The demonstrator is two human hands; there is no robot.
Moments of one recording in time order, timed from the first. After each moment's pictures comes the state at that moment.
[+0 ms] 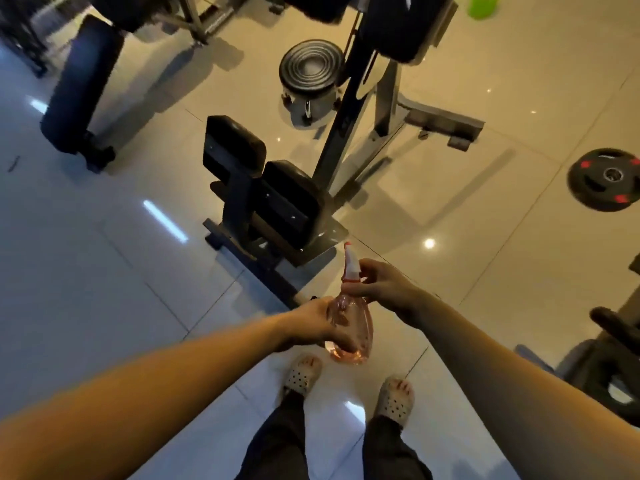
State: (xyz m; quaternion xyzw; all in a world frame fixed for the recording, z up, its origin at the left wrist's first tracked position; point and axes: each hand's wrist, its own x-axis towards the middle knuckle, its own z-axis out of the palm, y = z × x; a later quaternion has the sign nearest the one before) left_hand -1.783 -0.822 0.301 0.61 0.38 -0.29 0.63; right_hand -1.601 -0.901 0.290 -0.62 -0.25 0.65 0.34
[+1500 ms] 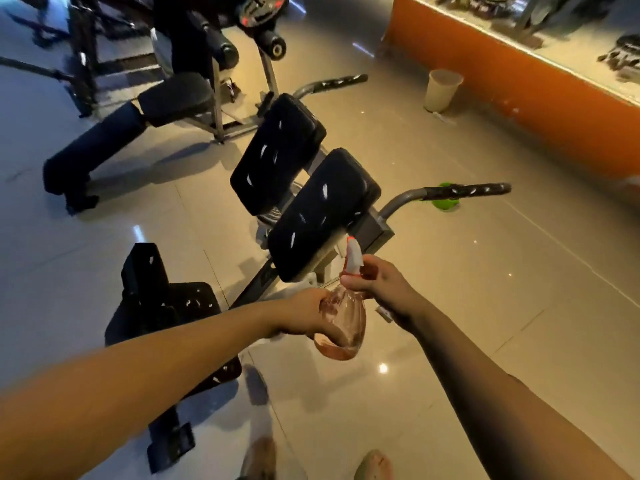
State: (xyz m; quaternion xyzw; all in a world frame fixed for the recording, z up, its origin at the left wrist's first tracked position) left_hand -1.296 -0.653 0.464 0.70 0.37 -0.10 0.60; right_hand -1.100 -0.705 0.472 -0.60 -0.43 0.56 0.37
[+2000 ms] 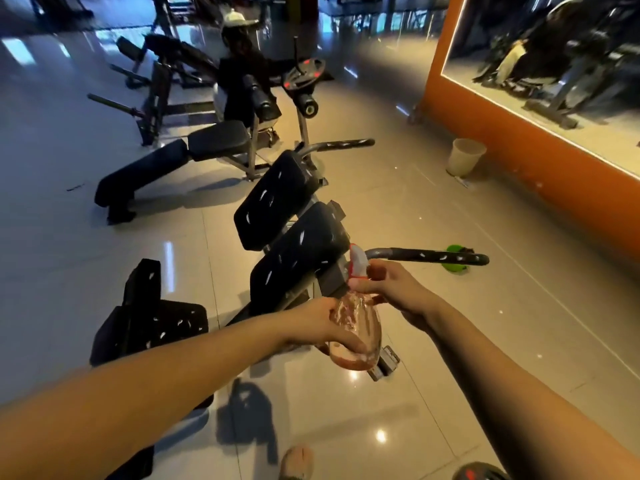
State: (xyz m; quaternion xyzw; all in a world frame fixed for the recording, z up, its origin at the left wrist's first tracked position) left_hand -1.168 -0.672 0.541 0.65 0.45 0.02 0.61; right_hand -0.965 -0.672 0.557 -0.54 -0.55 0.56 0.30
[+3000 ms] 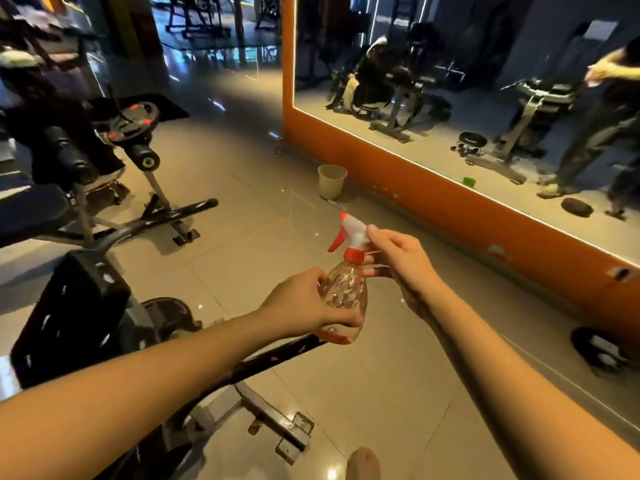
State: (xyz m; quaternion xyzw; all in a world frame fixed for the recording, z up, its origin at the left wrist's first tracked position) left_hand -0.865 -0.505 0.608 0.83 0.39 0.08 0.39; right_hand -0.689 -0.579 0.652 -0.66 -0.37 0.37 0.54
